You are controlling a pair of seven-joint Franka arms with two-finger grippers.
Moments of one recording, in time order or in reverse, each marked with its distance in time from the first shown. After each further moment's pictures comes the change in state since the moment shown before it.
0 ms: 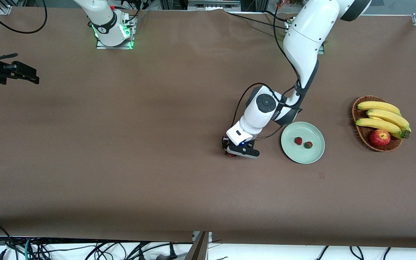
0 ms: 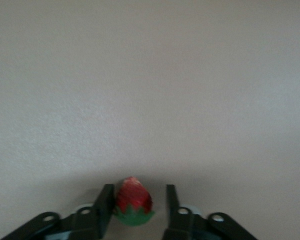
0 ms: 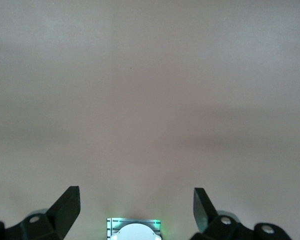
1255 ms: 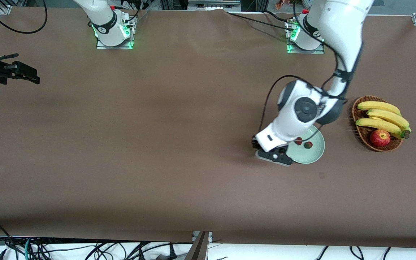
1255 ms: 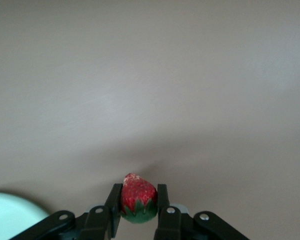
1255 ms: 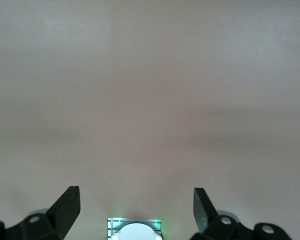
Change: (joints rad) left arm 0.181 -0.254 0.031 0.032 0.000 -0.554 0.310; right arm 0.001 0.000 0.001 0.000 0.000 -0.001 0.005
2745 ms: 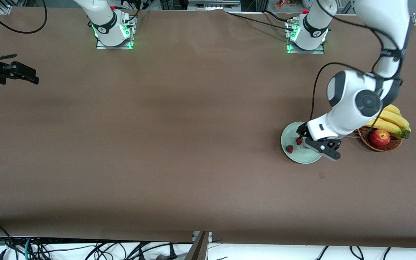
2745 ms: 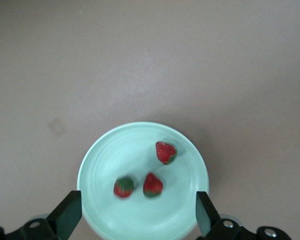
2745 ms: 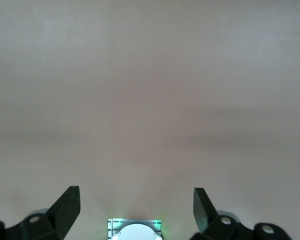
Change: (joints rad) left arm 0.051 -0.246 0.166 -0.221 0.000 -0.085 0.370; right arm -0.001 0.001 -0.004 0.003 0.000 0.002 0.002
